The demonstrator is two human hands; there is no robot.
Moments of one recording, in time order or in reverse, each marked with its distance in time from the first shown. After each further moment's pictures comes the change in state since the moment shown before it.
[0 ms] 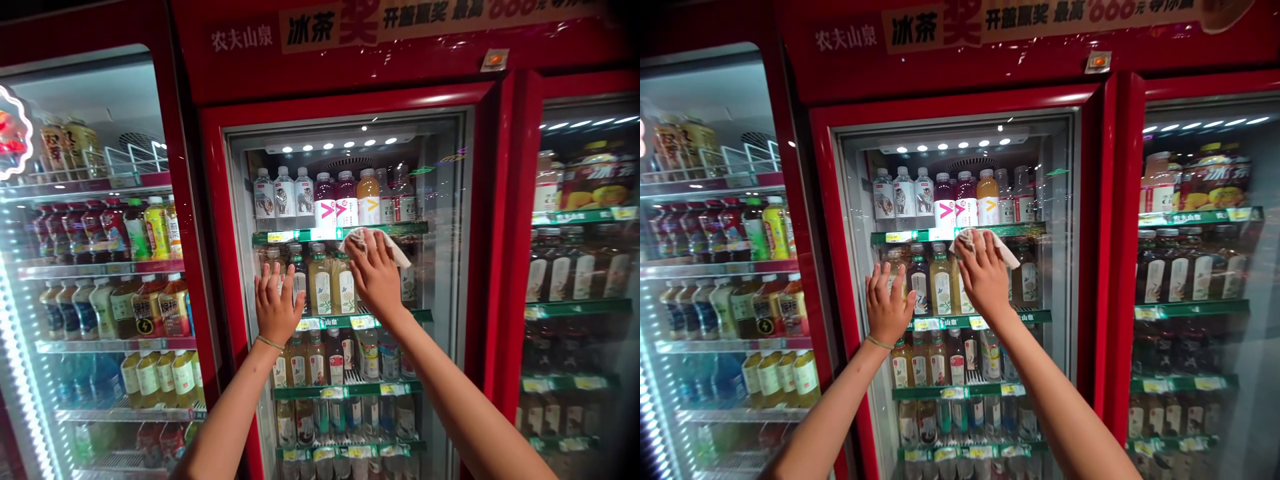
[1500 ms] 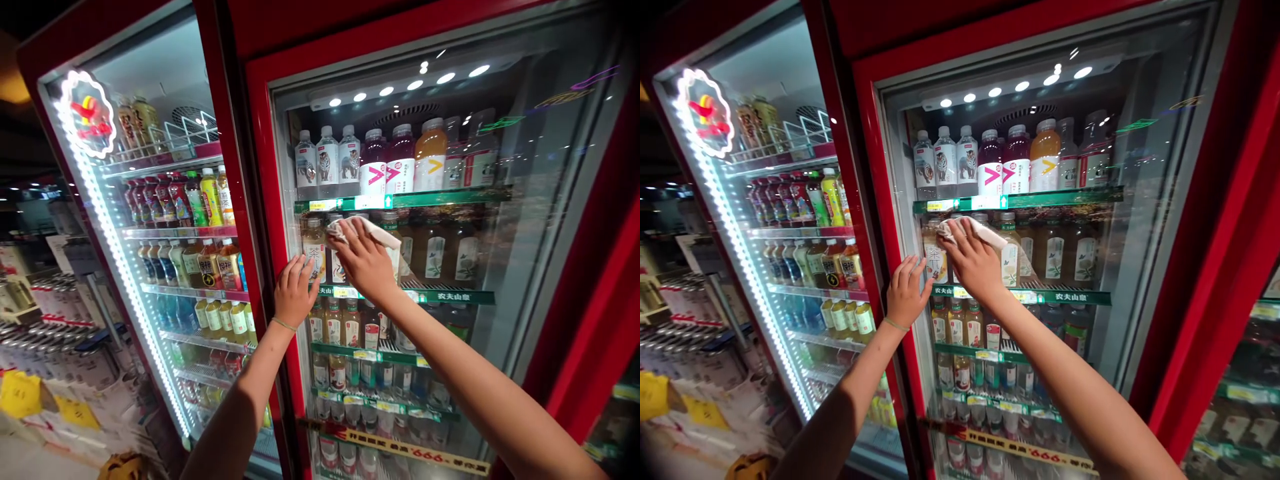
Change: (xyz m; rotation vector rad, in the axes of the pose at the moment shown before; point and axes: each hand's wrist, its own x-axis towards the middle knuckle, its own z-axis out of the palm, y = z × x) left_hand -0.042 -0.048 -0.050 0.049 -0.143 0.063; right_hand -0.008 -0.096 0.031 0.143 -0.082 -0.273
